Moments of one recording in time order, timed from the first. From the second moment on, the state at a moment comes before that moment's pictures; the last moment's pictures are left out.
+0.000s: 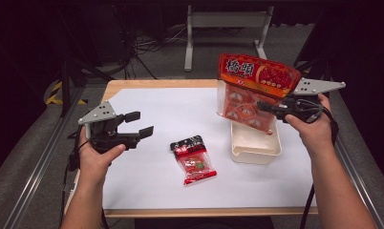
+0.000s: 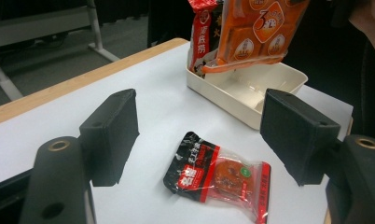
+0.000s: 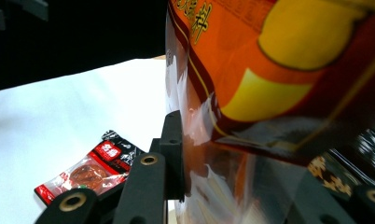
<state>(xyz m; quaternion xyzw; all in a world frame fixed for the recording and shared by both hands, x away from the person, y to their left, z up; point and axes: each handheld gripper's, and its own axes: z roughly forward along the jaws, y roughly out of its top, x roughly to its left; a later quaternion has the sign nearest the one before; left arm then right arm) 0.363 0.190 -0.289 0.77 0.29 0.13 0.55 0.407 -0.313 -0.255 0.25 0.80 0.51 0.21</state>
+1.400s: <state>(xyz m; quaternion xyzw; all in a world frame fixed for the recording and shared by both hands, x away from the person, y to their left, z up) 0.368 0.192 -0.295 0.77 0.30 0.12 0.54 0.410 -0.336 -0.299 0.33 0.77 0.49 0.24</state>
